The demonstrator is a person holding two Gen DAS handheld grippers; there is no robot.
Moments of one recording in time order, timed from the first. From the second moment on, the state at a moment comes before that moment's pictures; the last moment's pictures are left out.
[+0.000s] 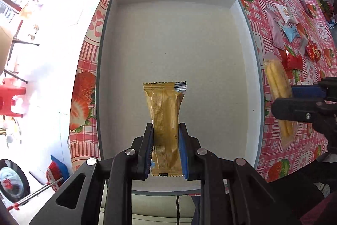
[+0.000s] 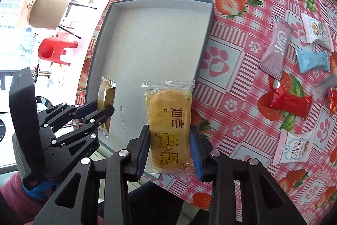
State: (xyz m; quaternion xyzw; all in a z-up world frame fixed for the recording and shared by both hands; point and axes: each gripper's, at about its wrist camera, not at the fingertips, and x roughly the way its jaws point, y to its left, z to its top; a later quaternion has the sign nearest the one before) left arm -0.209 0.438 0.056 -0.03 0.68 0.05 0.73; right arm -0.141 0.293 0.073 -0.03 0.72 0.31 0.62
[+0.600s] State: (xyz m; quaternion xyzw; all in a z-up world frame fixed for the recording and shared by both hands) left arm -0.210 0.435 0.051 0.02 0.69 0.06 0.72; right arm -0.132 0.288 0.046 0.01 0.75 0.25 0.61
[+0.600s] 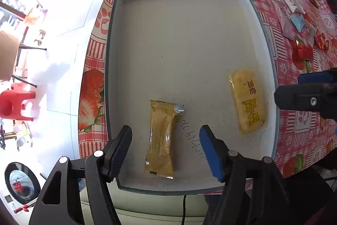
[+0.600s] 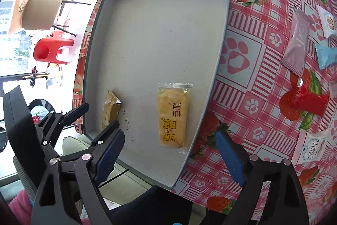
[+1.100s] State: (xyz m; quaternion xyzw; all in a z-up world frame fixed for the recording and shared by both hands) left arm -0.169 0.339 0.092 0.12 0.64 -0.05 0.76; right arm -0.133 0.044 -0.008 0.32 0.74 -0.14 0.57
